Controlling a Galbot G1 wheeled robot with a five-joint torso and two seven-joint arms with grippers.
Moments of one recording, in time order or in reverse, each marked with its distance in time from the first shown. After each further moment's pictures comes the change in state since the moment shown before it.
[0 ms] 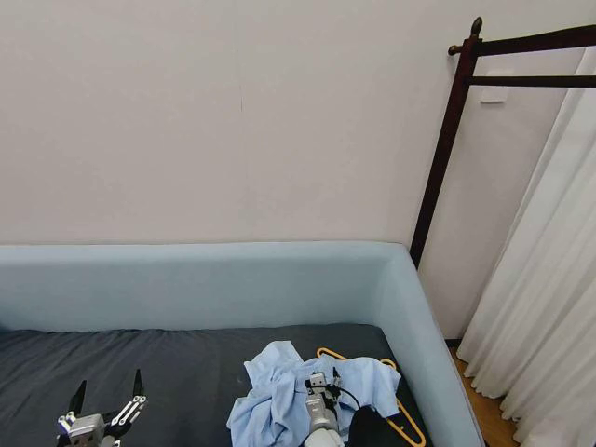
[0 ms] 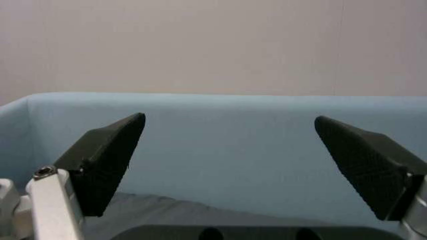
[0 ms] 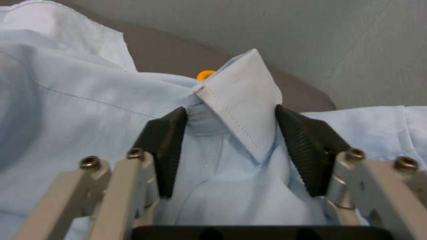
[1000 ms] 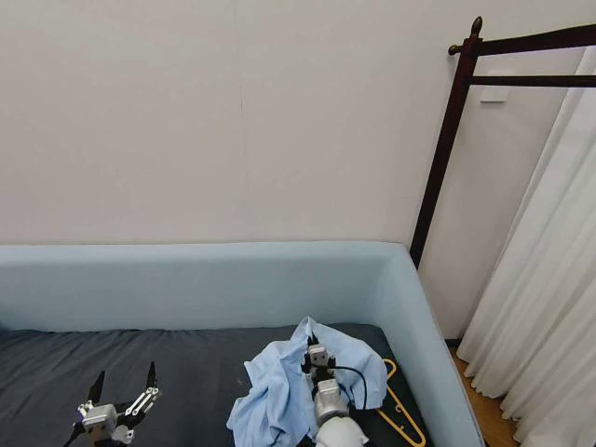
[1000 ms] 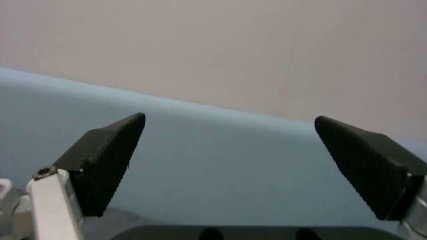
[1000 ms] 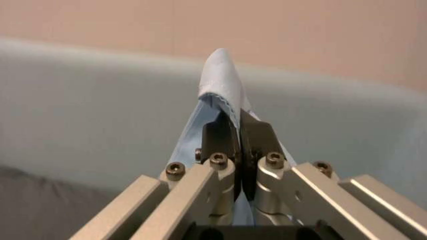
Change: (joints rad) left arm -0.081 0.075 0.081 0.025 -0.252 -0.007 0.137; right arm -0.053 -0.394 -0.162 0.766 0.250 0.136 -0.144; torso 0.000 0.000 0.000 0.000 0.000
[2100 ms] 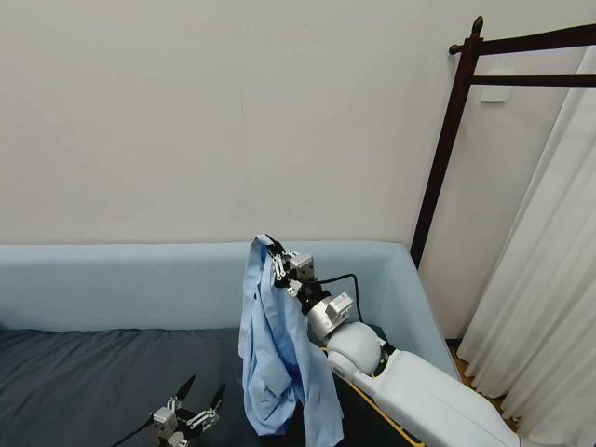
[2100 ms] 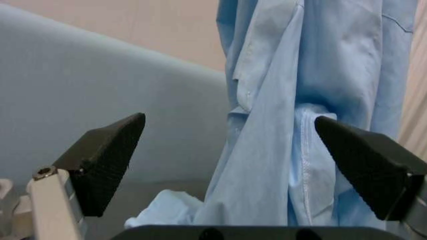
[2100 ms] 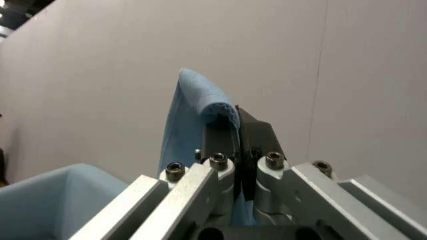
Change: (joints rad) left arm -0.214 0.061 0.153 0.446 -0.301 -0.033 0.717; right arm 0.447 -0.119 -0.205 0.193 0.285 0.115 -0.244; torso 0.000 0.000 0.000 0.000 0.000
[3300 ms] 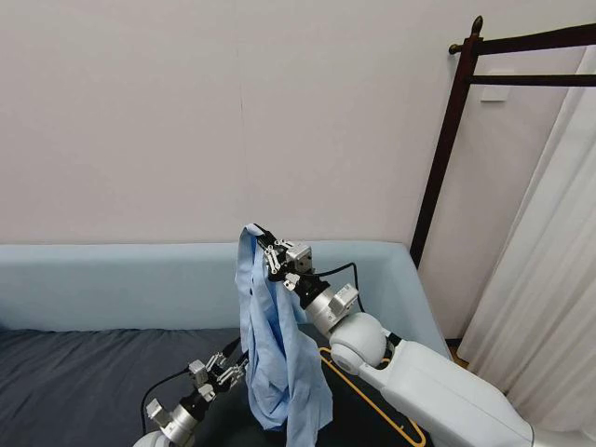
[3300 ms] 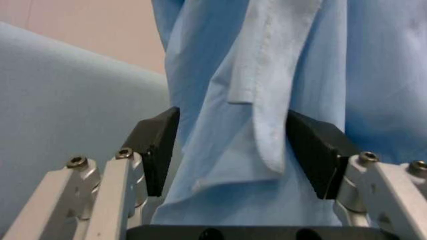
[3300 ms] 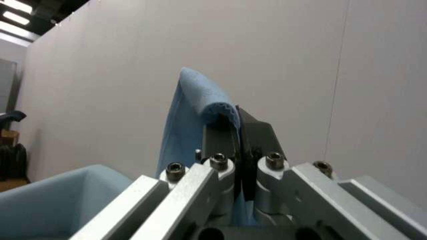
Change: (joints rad) left arm -0.329 -0.042 0.090 0.297 -0.051 0.091 0.279; right arm 0.002 -0.025 -0.009 0.038 0.005 0.010 -0.040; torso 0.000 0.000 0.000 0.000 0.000
